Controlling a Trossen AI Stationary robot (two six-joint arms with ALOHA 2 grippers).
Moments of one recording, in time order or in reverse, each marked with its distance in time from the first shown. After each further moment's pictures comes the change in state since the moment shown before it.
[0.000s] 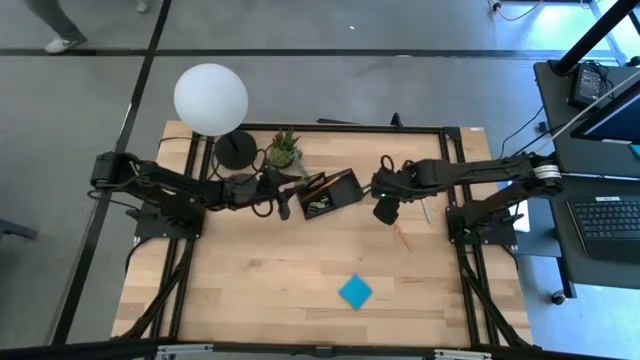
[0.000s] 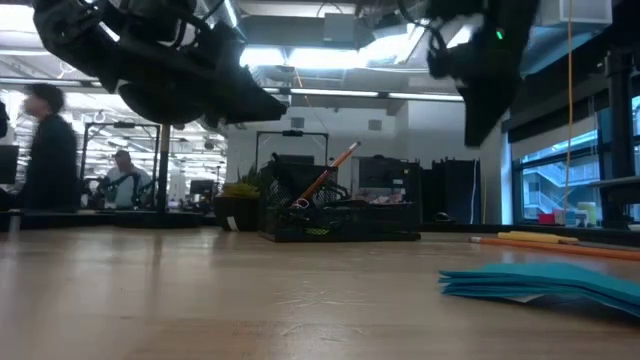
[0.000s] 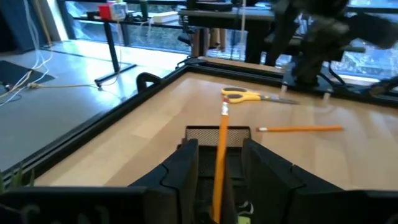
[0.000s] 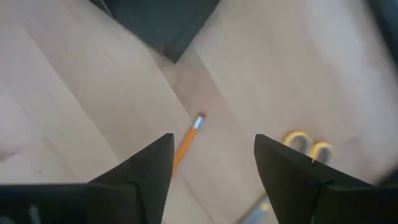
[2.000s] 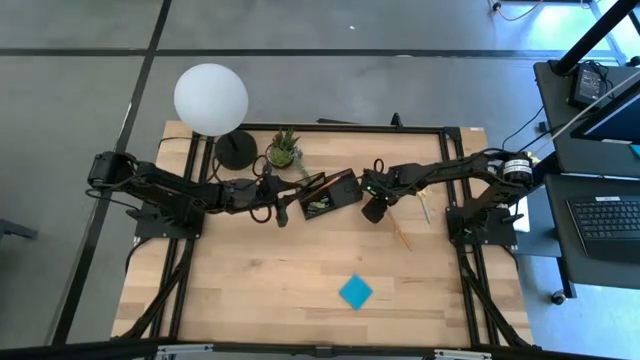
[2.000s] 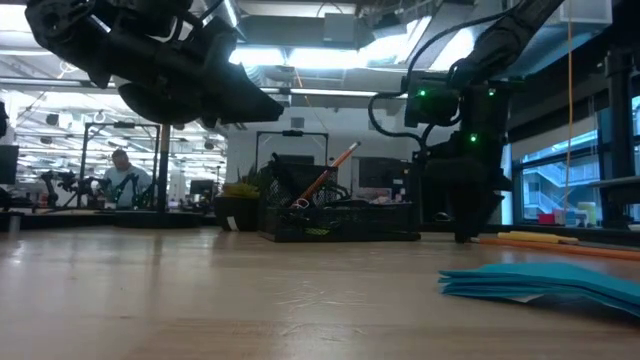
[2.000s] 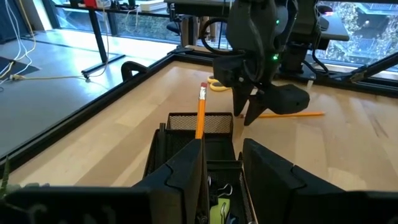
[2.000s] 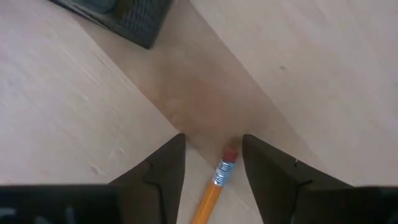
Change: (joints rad) left arm -0.057 -0.029 0.001 -0.076 0.000 -0.034; right arm -0.211 0.228 -0.307 0.503 -0.215 -0.007
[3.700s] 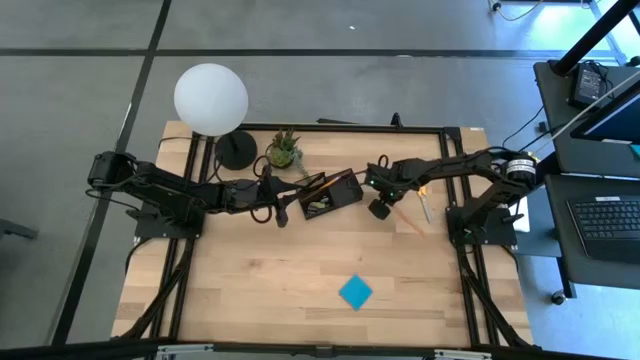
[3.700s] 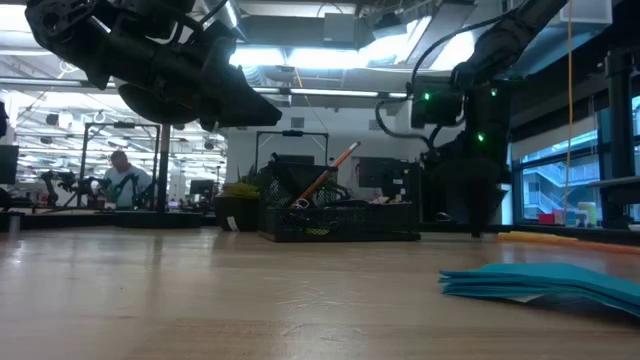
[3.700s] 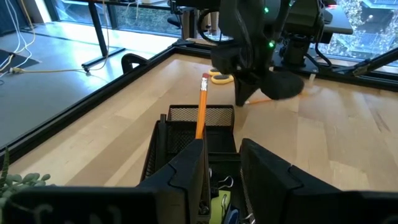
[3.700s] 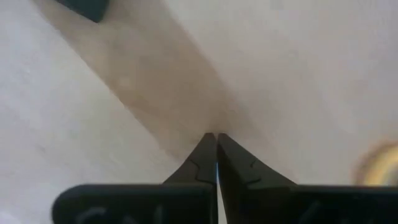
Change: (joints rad) left arm 0.000 0.000 0.000 -0.029 0.000 -0.016; right arm -0.054 -0.029 0.000 -0.072 0.008 -0.108
